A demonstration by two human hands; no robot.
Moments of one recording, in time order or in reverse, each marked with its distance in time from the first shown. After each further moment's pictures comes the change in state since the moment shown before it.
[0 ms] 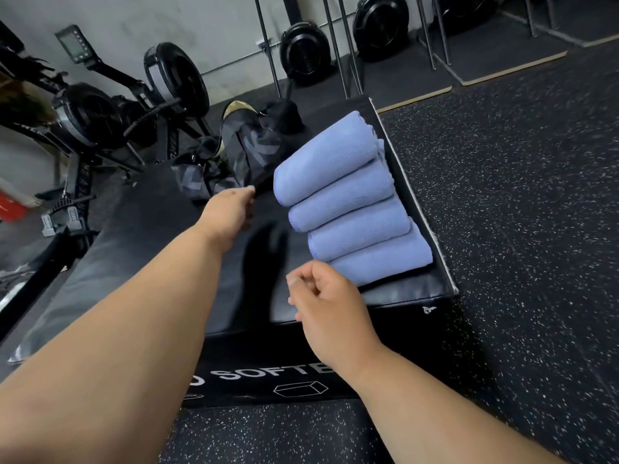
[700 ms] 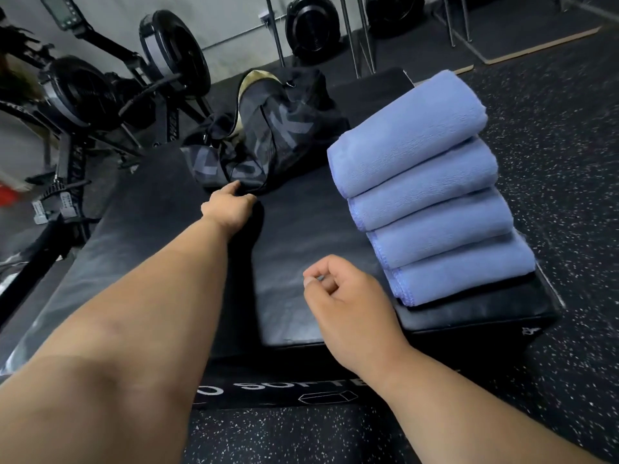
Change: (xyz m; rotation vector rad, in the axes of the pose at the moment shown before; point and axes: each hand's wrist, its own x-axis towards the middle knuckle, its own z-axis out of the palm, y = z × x) left_hand 0.100 -0.071 -0.063 0.439 0.180 -0.098; right_hand 0.043 0.011 0.056 -0.227 0.015 -0.002
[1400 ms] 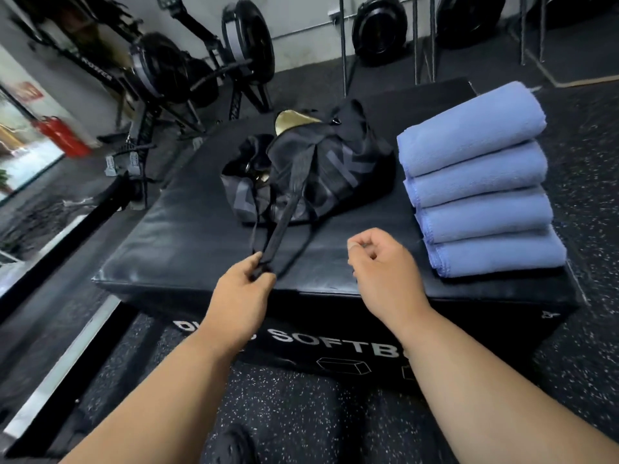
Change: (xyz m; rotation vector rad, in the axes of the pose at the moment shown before) left_hand -0.254 -0.107 -0.052 -0.304 0.033 0.004; right_hand -0.016 -0.011 0.012 -0.064 0.015 -0.008
